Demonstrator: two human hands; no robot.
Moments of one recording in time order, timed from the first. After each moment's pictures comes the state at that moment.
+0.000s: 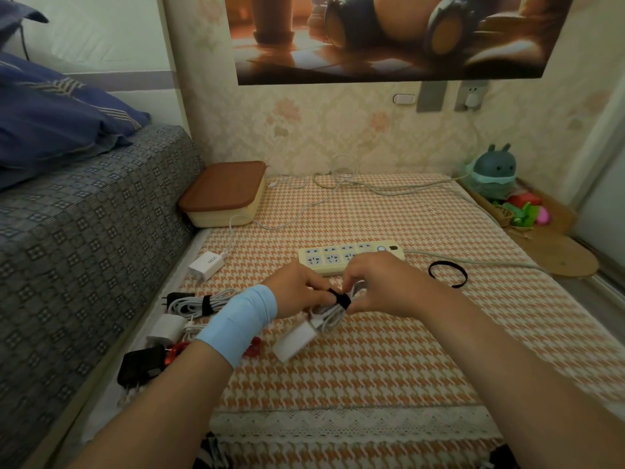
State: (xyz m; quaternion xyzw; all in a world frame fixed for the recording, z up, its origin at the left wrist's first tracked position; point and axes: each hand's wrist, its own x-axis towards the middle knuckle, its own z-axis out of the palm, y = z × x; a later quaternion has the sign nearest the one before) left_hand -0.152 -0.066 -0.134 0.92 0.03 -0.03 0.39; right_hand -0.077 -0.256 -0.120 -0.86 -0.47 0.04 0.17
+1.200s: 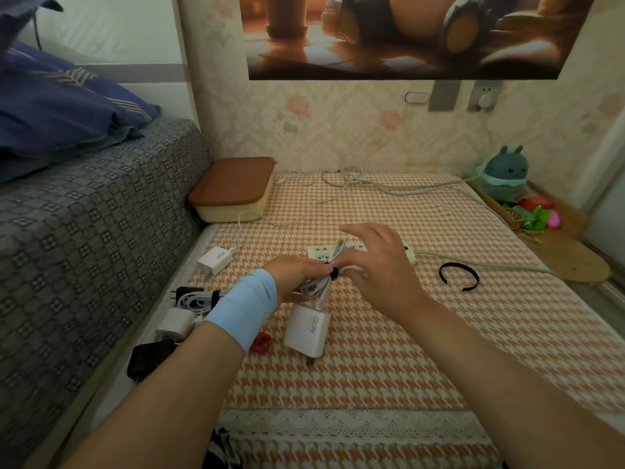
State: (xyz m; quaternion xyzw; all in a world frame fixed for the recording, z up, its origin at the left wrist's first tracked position) left_hand -0.140 -0.044 -0.138 0.73 0.22 -0.08 0.64; right_hand -0.070 -0.228 -0.155 -0.79 -0.48 -0.30 0.25
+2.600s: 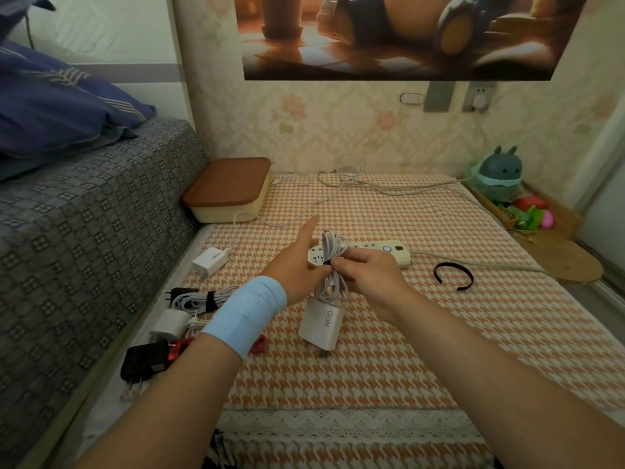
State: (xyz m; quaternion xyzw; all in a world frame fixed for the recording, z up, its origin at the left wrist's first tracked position) left_hand -0.143 -0.059 -0.130 0.91 0.06 0.08 0.39; right_hand -0.082 -0.209 -0.151 -0.69 -0.12 0.18 0.69
